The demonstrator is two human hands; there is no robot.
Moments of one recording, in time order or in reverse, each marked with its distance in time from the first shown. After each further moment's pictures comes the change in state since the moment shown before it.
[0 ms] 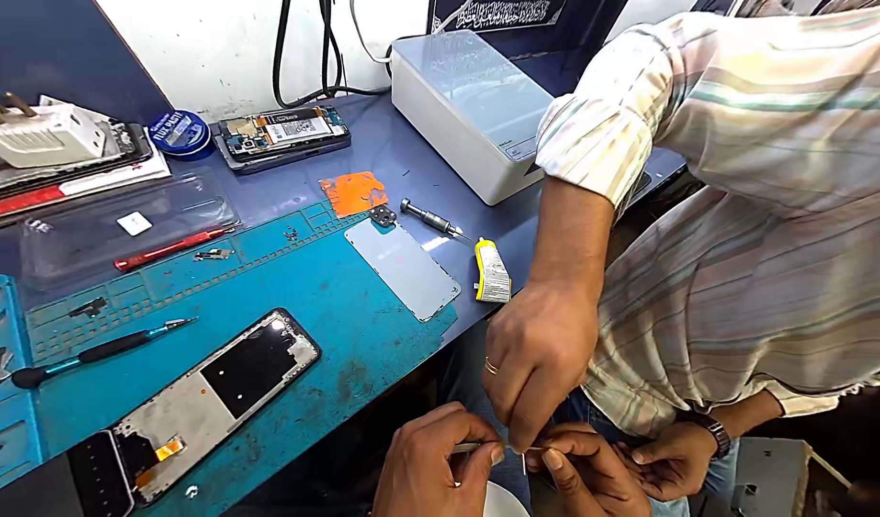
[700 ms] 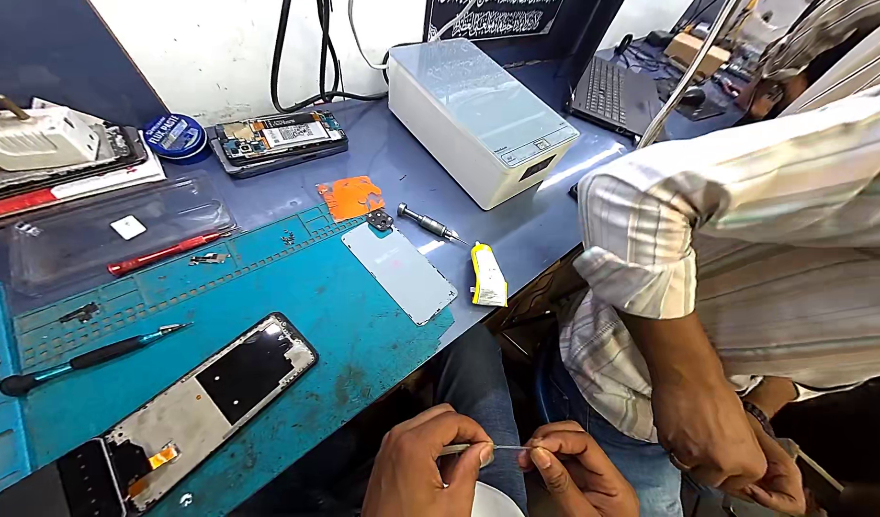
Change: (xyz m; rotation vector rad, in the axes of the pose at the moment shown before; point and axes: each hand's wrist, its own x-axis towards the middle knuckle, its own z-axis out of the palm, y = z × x) left_hand -0.001 -0.002 -0.007 0.001 0.001 -0.014; right_hand 0.002 -0.003 0.004 -0.011 -0.006 0.033
